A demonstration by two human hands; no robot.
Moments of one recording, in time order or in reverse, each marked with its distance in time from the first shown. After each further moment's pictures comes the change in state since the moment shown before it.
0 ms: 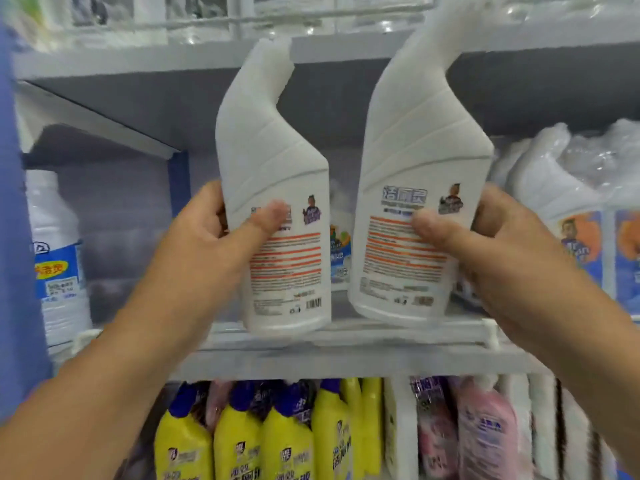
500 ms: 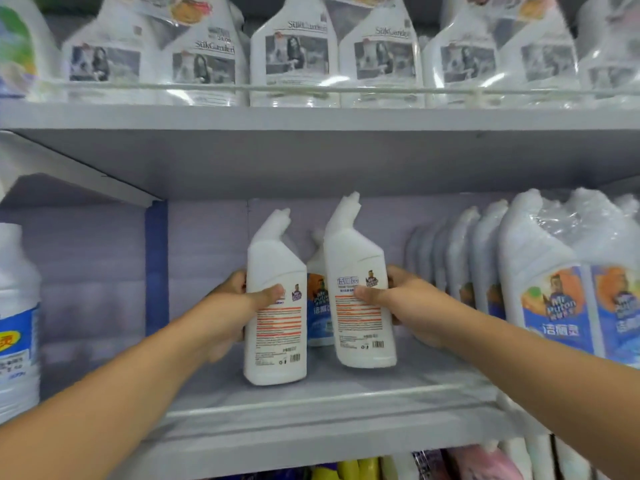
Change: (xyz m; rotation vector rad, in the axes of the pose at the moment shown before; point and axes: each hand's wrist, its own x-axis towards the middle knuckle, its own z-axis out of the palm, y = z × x) left_hand 0.111 -0.110 -0.014 0.042 -0.228 -0.458; right_hand 0.105 0.095 0.017 -0.290 -0.071 0.415
